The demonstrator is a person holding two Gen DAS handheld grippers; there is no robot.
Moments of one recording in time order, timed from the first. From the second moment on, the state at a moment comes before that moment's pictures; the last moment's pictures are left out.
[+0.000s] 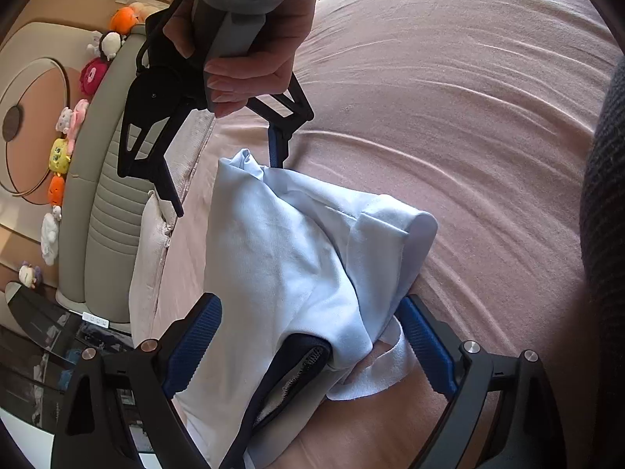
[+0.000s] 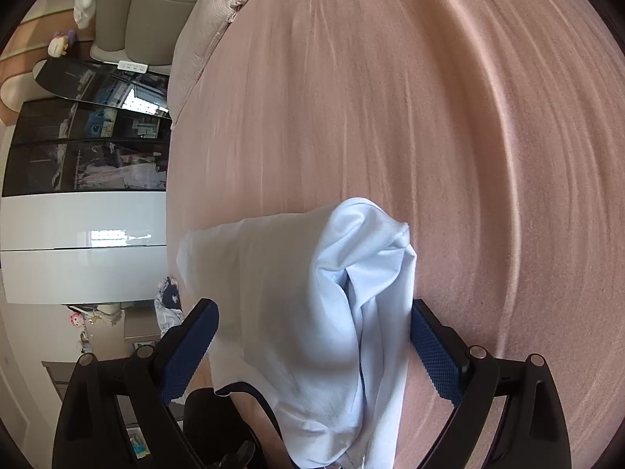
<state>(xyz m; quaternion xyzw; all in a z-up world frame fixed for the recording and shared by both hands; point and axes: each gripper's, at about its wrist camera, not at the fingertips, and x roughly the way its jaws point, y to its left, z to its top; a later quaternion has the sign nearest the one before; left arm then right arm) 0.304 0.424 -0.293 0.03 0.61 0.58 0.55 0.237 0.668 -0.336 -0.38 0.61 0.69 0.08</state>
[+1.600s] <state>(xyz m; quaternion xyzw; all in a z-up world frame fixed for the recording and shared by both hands) 0.341 0.441 -0.314 0.06 0.65 0.59 0.48 0.260 0.665 -0.362 -0.38 0.65 0.65 0.11</state>
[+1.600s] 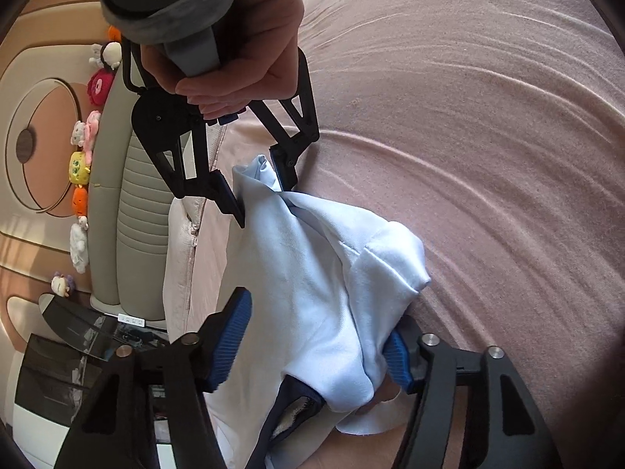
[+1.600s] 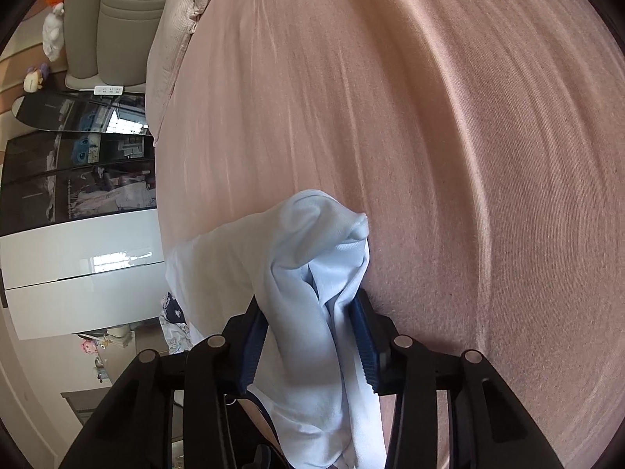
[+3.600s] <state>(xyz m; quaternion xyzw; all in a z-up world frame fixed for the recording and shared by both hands) 0.122 0.401 -0.204 -0.25 0.37 0.73 0.52 0.017 0.569 -0.226 -0.53 0.45 0.70 0.15</state>
